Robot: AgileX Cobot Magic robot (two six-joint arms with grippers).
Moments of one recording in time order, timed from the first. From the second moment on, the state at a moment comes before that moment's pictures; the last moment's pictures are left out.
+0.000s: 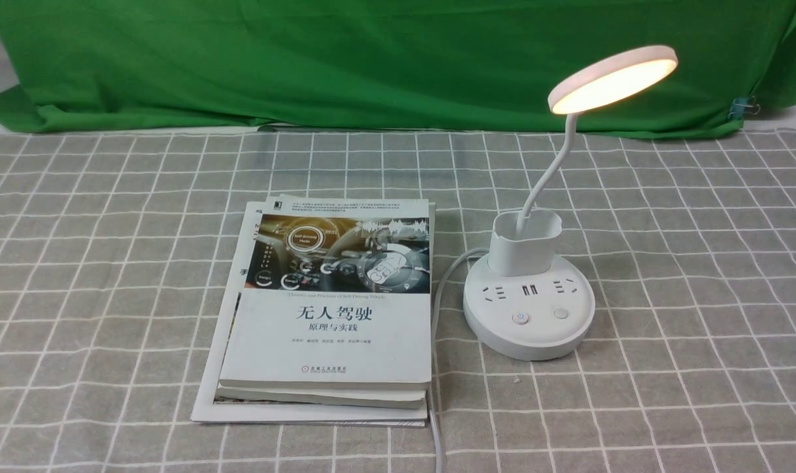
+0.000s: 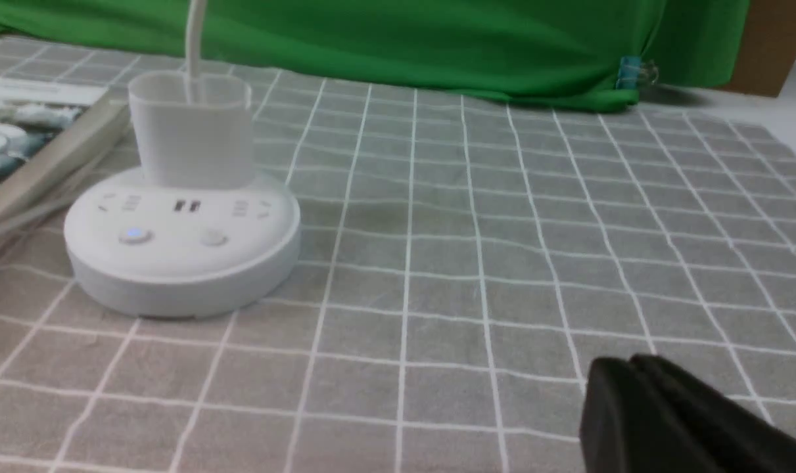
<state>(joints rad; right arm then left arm) 0.03 0.00 0.01 0.13 0.27 -0.25 0.08 0.00 0.01 0.06 0.23 0.11</state>
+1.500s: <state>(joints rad) 0.03 0.00 0.01 0.13 0.26 -0.25 0.08 0.00 0.01 0.06 0.23 0.11</state>
